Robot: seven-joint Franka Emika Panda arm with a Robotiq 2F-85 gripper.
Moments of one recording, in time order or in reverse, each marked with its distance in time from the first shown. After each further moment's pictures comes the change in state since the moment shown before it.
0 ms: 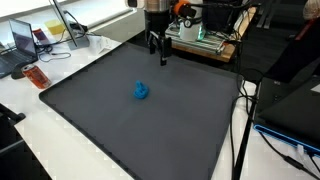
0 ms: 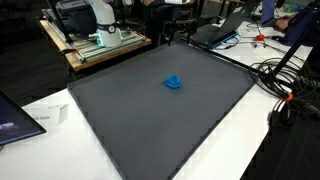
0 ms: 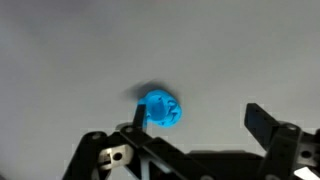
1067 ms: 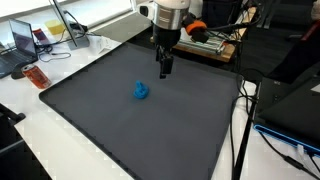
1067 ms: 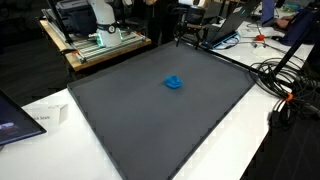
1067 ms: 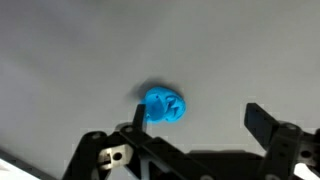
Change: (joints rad) arm 0.145 0.156 -0.049 0.186 -0.216 -0.120 0.543
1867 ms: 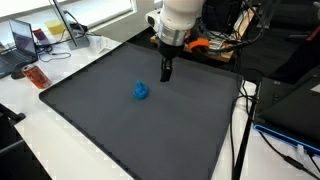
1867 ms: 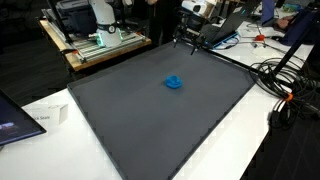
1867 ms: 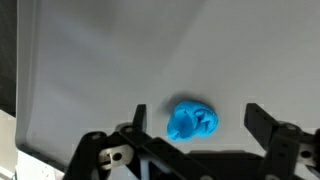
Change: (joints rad) arm 0.048 0.108 -0.006 0.118 -0.024 -0.203 0.243
